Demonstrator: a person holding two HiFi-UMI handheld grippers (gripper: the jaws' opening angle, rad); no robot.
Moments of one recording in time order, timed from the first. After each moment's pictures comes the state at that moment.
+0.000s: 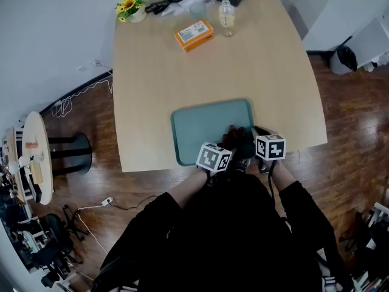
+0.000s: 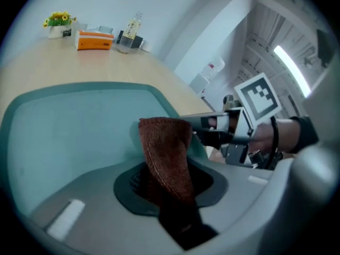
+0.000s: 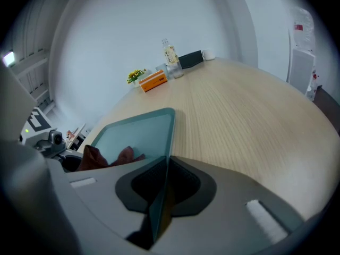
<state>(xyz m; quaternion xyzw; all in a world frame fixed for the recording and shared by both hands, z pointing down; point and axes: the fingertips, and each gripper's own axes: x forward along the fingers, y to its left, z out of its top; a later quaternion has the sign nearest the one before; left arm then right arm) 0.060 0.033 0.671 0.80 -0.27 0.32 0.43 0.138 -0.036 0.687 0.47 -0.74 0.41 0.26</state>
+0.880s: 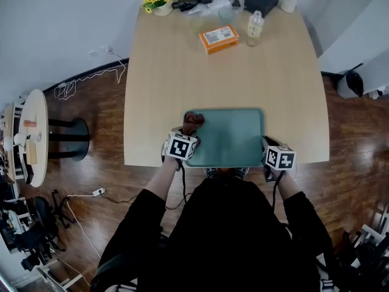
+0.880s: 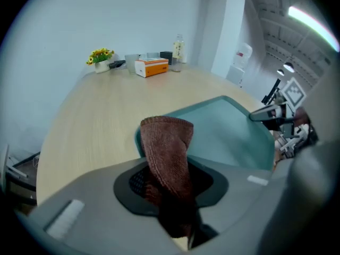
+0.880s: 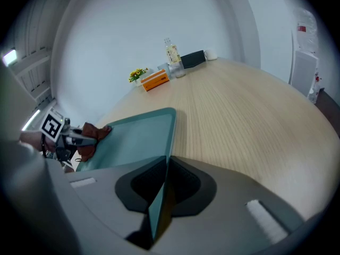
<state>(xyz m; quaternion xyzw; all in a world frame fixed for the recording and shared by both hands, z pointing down) -0.169 -0.041 0.683 0.73 -0.45 0.41 0.31 0.131 -0.035 0.686 0.46 -0.74 0.40 0.26</state>
